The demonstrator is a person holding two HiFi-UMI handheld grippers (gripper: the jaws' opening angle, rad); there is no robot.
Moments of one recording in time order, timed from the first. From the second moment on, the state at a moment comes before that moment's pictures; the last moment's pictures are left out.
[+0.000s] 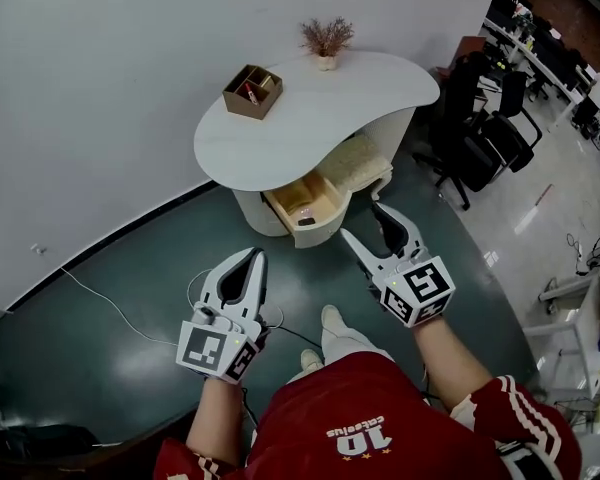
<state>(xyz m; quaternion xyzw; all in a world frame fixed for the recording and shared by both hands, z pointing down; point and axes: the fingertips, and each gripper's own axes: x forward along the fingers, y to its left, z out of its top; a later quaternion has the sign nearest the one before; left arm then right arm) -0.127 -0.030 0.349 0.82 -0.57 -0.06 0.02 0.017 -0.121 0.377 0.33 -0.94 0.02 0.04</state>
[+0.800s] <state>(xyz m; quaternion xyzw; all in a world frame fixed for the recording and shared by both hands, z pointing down) -0.089 -0.150 0.444 0.82 -0.56 0.07 0.08 0.027 -0.220 0.630 0.30 -0.93 0.11 0.19</state>
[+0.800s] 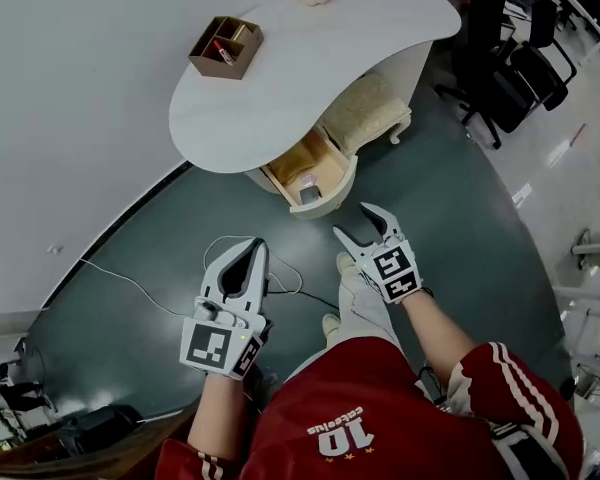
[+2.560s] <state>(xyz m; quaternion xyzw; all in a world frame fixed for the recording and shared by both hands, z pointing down) -0.067 -0.306 0.576 0.82 -0.53 0.11 0.20 -0.004 -0.286 0.930 0.23 -0.87 0.21 0.37</state>
